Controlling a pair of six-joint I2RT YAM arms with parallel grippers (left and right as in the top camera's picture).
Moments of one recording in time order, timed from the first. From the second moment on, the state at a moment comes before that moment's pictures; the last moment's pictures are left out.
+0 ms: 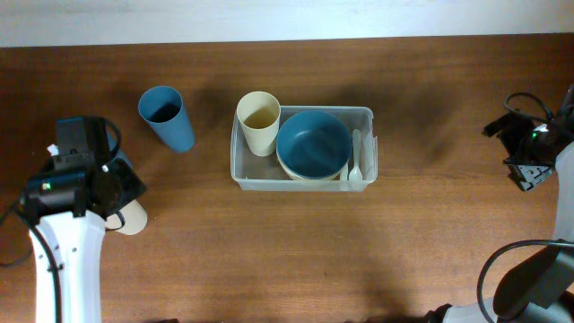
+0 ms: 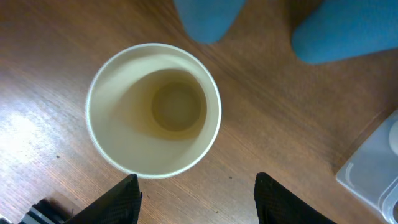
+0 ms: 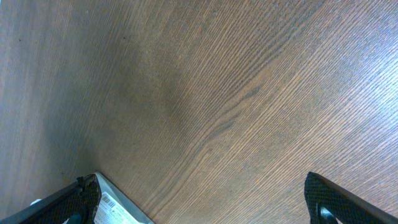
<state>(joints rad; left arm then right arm) 0.18 1.29 1.29 -1.21 -0.19 -0.47 -0.52 1.67 1.43 -1.00 -0.23 0.55</state>
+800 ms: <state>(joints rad) 0.22 1.63 1.29 -1.14 -0.08 -0.37 -0.52 1.67 1.43 -1.00 -0.23 0.55</state>
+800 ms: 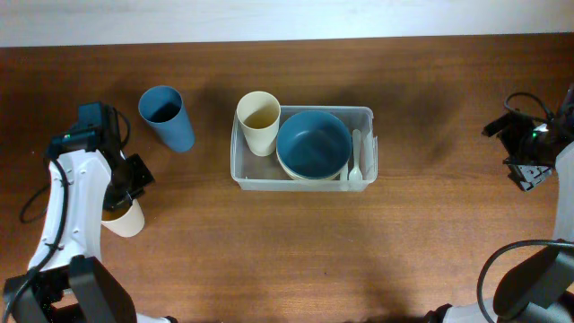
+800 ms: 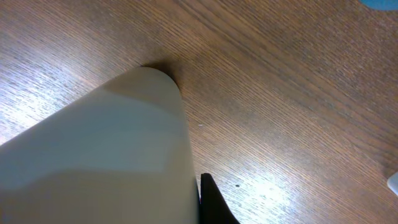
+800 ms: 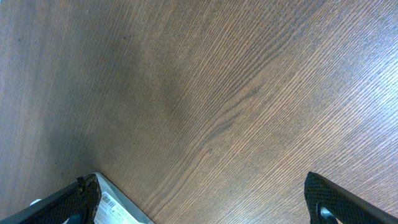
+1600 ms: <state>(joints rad) 0.01 1.20 1.44 -1.23 0.12 -0.28 -0.52 1.67 1.43 -1.00 -0.23 0.55</state>
